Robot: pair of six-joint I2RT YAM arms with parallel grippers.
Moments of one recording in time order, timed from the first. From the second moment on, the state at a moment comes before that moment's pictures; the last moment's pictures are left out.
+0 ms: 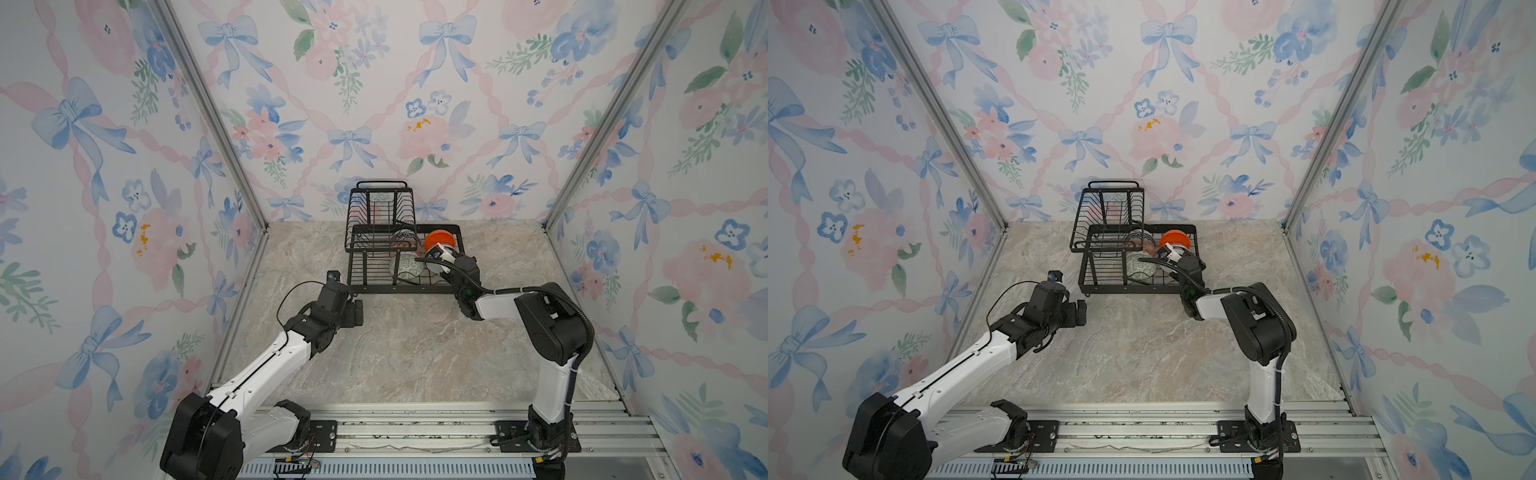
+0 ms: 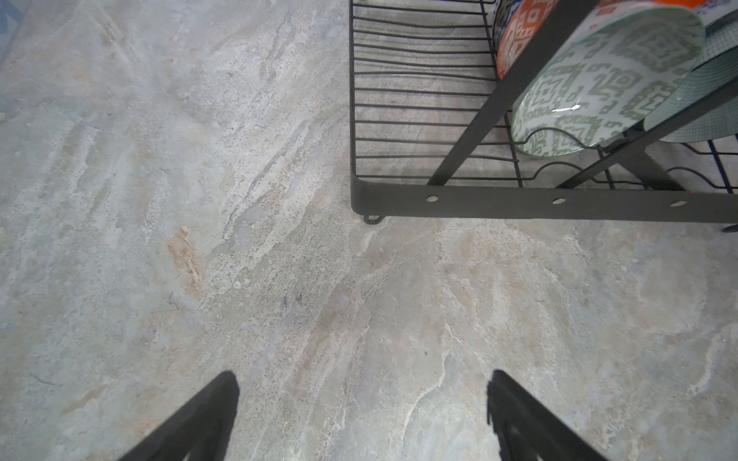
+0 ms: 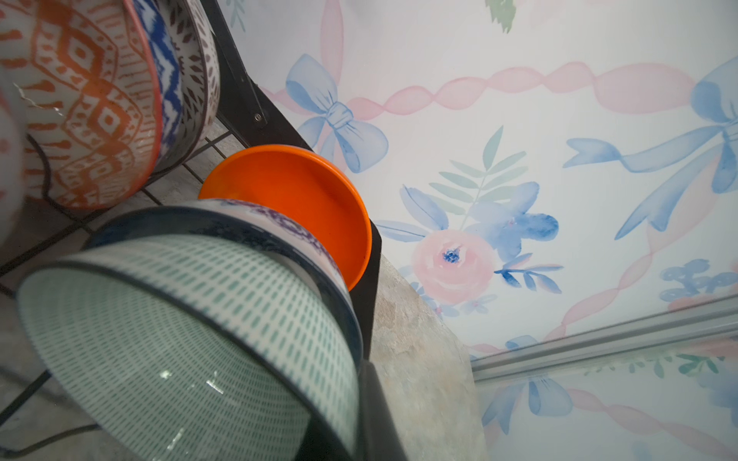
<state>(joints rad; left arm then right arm) -0.44 1.12 0.70 -0.40 -0.25 -0.37 0.47 1.96 0.97 0.74 0.45 -0.74</state>
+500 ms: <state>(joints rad) -0.44 1.11 0.69 -0.40 -0.25 -0.37 0.46 1.88 0.94 0.61 0.35 -0.72</state>
